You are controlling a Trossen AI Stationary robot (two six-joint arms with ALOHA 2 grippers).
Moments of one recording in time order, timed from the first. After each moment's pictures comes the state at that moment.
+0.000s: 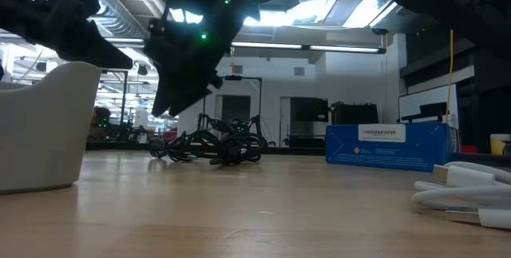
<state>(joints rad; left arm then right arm) -0.13 0.20 0.19 -0.27 -0.56 -0.23 -0.02 2.47 2.25 -0.73 0.12 0.05</state>
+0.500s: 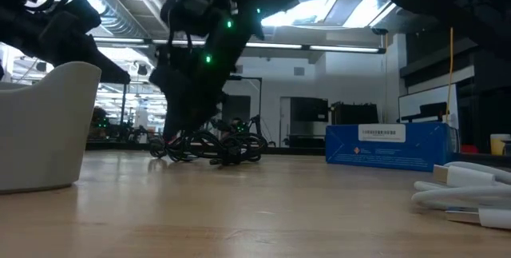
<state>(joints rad) -0.13 0.20 0.13 -0.26 -0.52 -0.26 -0.04 2.48 2.13 -0.67 0.15 0.12</state>
